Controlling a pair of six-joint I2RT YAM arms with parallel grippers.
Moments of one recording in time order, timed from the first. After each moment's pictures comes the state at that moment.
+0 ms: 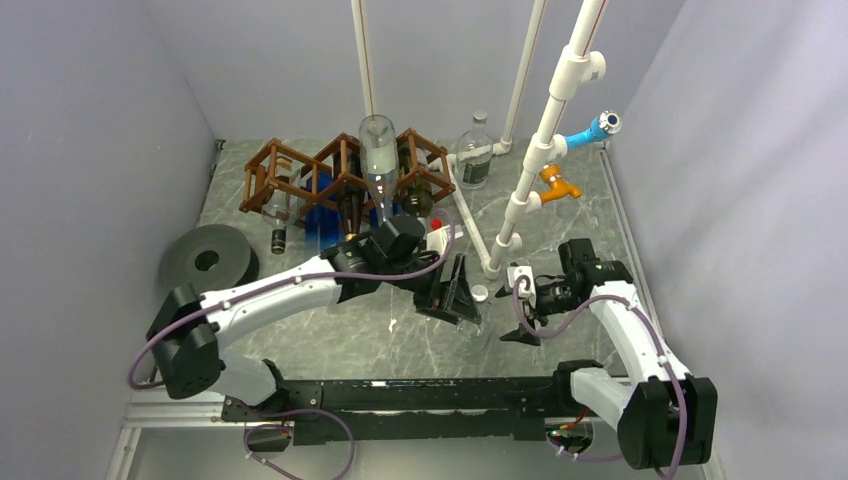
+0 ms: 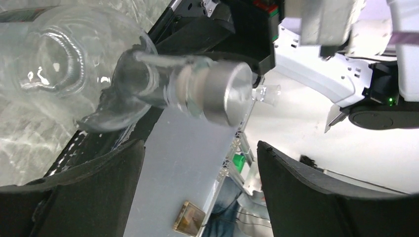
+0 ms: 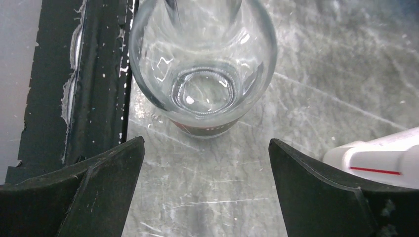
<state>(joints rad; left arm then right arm) -0.97 1.44 1.10 -0.25 0.67 -0.92 0.06 1.03 0.66 -1.07 -1.04 -1.47</state>
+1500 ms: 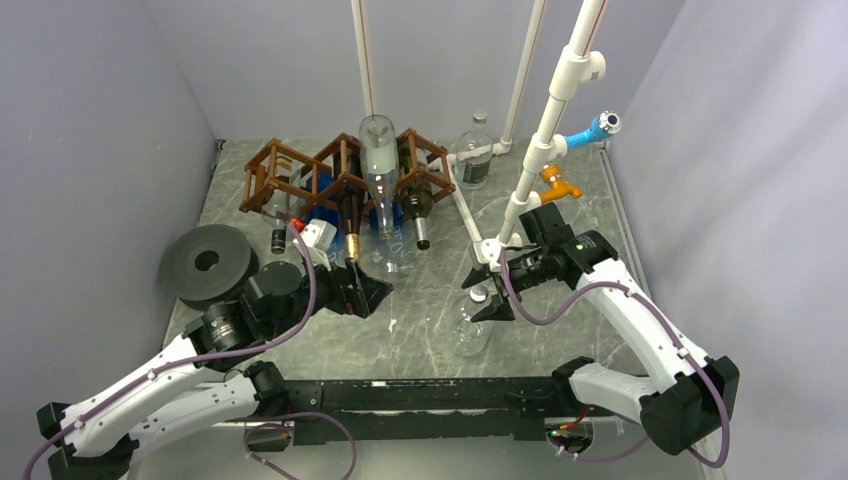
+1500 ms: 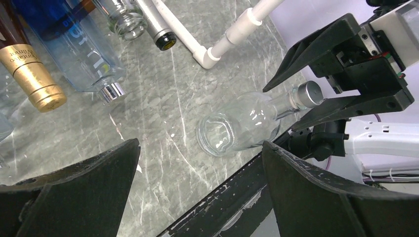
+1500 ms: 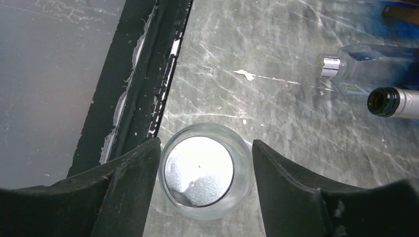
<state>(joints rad) -0.96 0.64 0.80 -0.44 -0.18 -0.62 0.44 1.10 1.01 -1.01 -1.05 -1.07</state>
